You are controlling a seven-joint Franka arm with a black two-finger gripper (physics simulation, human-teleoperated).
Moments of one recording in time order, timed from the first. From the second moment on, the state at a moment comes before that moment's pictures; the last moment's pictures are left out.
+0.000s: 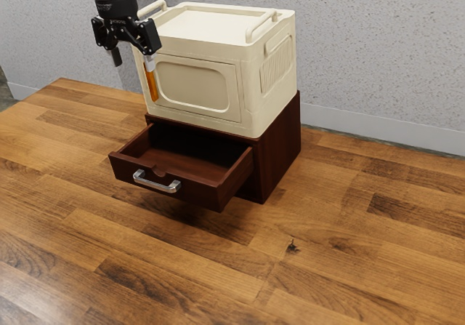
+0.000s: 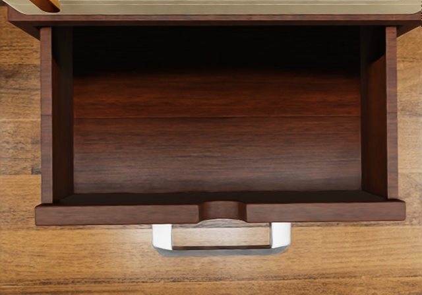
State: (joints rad) arm 0.17 0.20 -0.16 -1.19 0.01 1.39 0.02
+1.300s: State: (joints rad) arm 0.20 -0.26 -0.19 -2.33 0.05 2.09 -0.08
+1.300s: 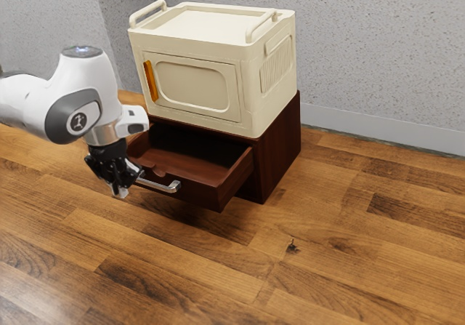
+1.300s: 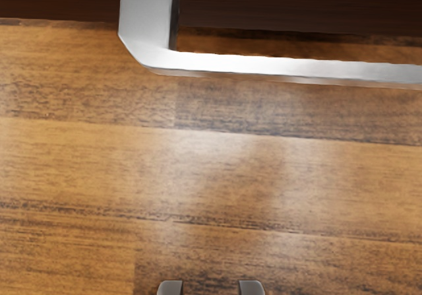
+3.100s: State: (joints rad) arm 0.15 0.36 -0.18 -1.75 0.16 2.24 0.02
